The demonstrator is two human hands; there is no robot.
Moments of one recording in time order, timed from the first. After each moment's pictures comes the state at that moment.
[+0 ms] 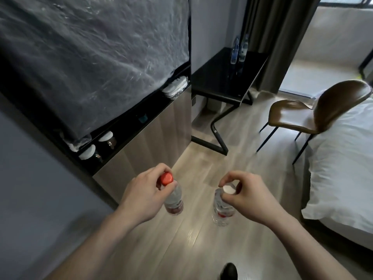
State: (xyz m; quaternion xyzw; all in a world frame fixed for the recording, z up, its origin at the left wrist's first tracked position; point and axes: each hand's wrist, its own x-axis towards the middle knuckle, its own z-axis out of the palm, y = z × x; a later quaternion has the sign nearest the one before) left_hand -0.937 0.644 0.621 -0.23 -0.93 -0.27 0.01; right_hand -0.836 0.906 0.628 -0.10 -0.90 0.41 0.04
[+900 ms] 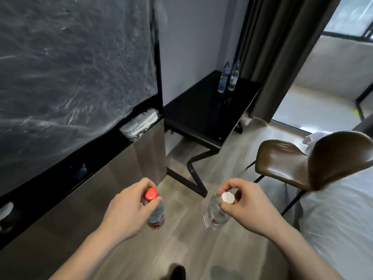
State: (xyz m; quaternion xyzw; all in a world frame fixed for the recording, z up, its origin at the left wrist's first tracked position) left_hand -1.238 0.947 0.613 -0.17 -0.95 -0.27 -0.02; right_hand -1.151 1.242 0.643 -0.07 -0.92 0.39 0.02
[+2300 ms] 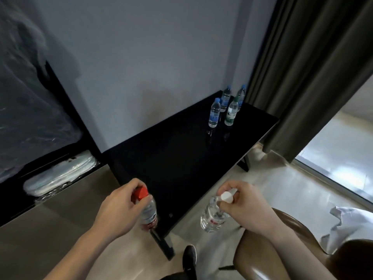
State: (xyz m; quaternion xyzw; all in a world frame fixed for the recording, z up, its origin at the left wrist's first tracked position) left_hand -1.612 1.412 0.601 -0.02 -0.95 -0.30 -0.01; right_hand -1.595 1.740 0.629 0.01 -0.91 0.40 -0.06
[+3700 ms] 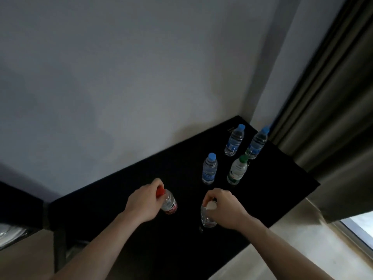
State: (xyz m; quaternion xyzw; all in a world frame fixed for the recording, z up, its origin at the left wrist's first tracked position) left_hand -2.088 1.644 0.543 0.06 -0.97 -0.20 -0.13; right_hand -2.125 1.918 0.540 0.15 -0.91 0.31 -0.25
